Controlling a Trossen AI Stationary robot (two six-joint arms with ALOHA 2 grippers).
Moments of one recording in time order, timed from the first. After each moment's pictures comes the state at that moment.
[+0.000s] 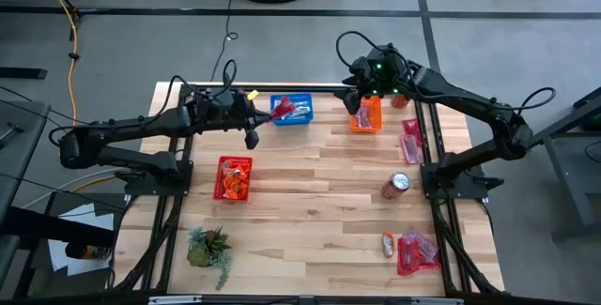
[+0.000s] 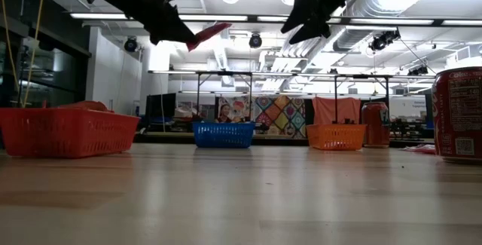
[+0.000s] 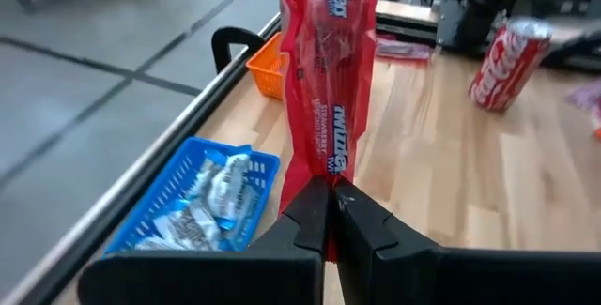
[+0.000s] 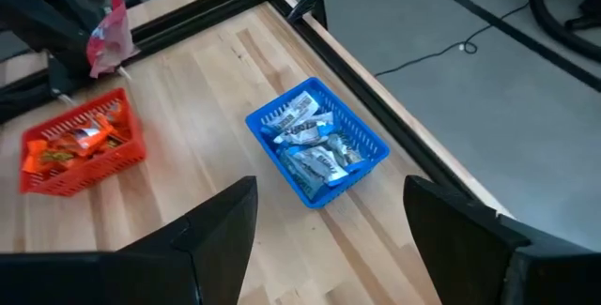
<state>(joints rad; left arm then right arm) 0.37 1.08 0.75 -0.10 0.01 0.02 -0.56 1.37 1.29 -0.53 -0.13 0.07</state>
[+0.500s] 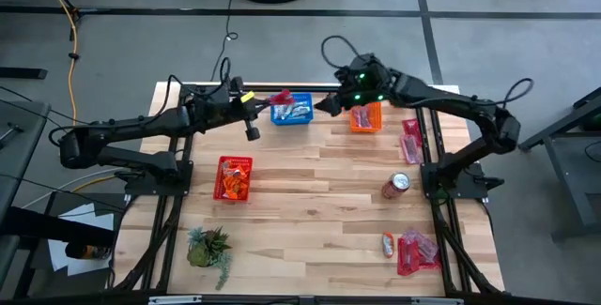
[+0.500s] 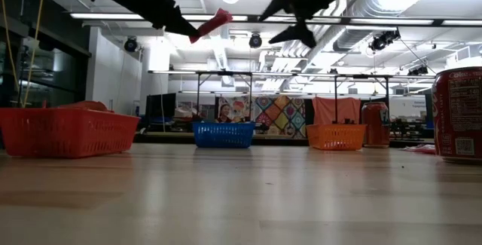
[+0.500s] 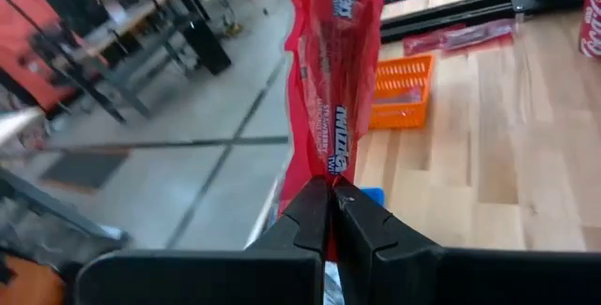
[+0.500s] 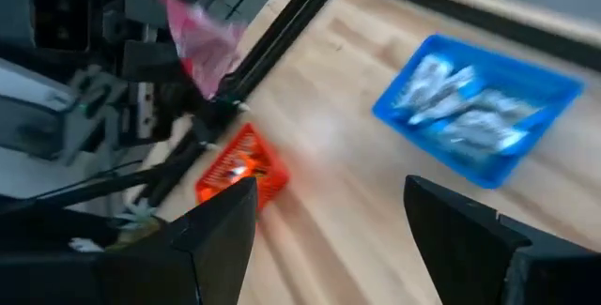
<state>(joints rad) 0.37 1.08 0.75 0.02 -0.14 0.42 -0.46 1.47 1.29 -0.38 -0.31 0.59</state>
